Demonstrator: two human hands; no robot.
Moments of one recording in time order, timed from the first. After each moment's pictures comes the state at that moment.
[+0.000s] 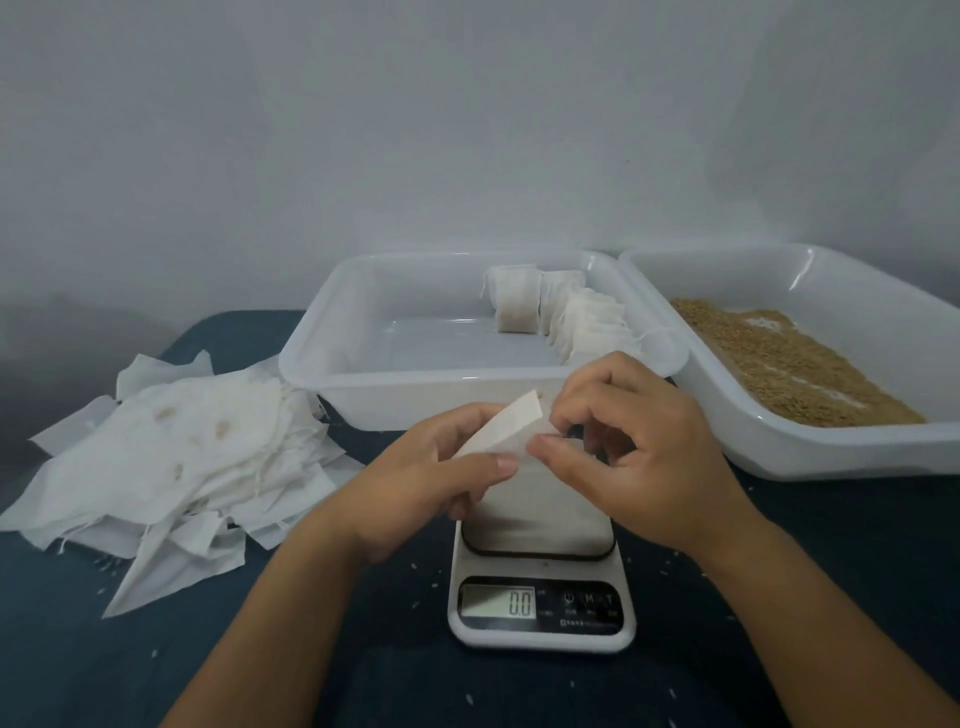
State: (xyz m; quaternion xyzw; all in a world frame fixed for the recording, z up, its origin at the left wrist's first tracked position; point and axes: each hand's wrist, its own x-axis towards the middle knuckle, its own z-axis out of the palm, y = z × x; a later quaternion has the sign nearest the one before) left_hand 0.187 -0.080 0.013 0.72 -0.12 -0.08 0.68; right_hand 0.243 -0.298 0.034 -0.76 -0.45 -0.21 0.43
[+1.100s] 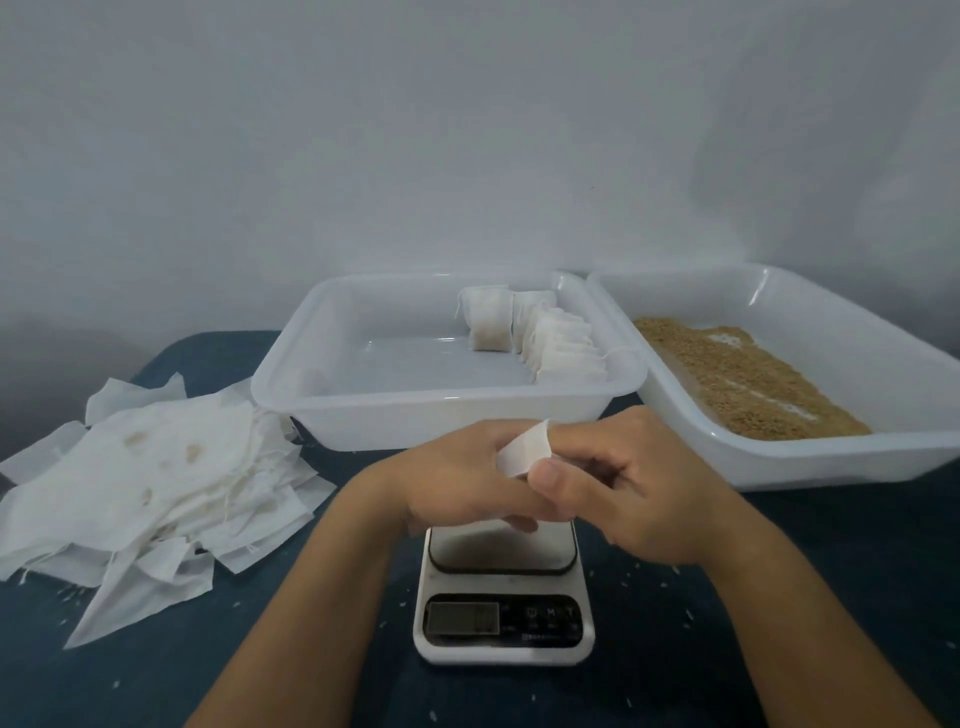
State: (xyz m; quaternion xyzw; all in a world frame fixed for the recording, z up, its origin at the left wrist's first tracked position) left_hand 0.210 -0.129 0.055 0.77 -0.19 -0.19 0.58; right_hand 0.247 -0.326 0.051 -0.76 -0.50 -0.03 0.42
